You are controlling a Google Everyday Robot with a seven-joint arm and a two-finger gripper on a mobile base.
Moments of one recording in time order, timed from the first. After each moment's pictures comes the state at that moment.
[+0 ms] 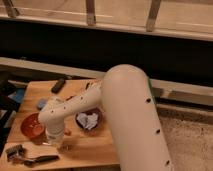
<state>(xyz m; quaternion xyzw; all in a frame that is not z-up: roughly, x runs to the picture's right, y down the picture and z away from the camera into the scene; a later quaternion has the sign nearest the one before) -0.242 0.287 0.771 -0.43 -0.02 0.11 0.90</state>
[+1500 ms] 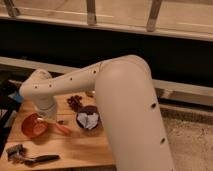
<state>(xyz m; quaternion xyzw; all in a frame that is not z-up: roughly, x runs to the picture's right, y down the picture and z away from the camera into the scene) -0.271 0.144 0.738 -0.36 -0.01 0.09 0.93</state>
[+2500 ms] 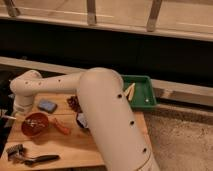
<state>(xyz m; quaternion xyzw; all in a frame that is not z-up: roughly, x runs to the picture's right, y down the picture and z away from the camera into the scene) -0.426 0.143 0.762 -0.41 -0.22 0.09 0.88</state>
